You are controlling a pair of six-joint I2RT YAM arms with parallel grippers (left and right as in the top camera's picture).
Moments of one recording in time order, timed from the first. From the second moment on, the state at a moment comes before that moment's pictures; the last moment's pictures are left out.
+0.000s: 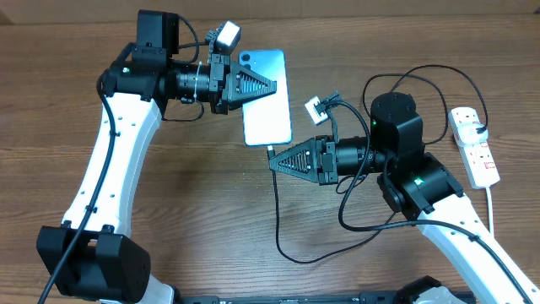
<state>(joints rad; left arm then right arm) -0.14 1.72 1.64 -0.84 1.43 -0.53 0.43 1.22 0.98 -0.11 -1.14 0.75</state>
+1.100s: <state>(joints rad) -0.14 1.72 1.64 -0.79 1.42 -0.52 0.43 1.22 0.98 -0.09 -1.12 0.86</state>
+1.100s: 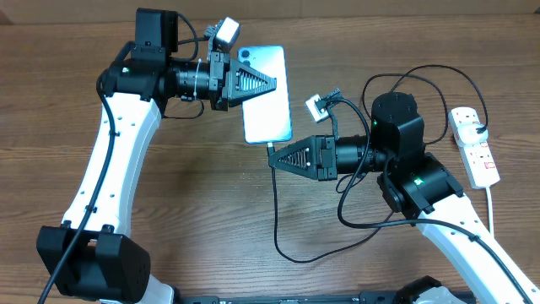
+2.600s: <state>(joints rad) -0.14 1.72 1.64 -0.75 1.39 -0.55 0.44 1.22 0.98 -0.06 -1.07 0.96</state>
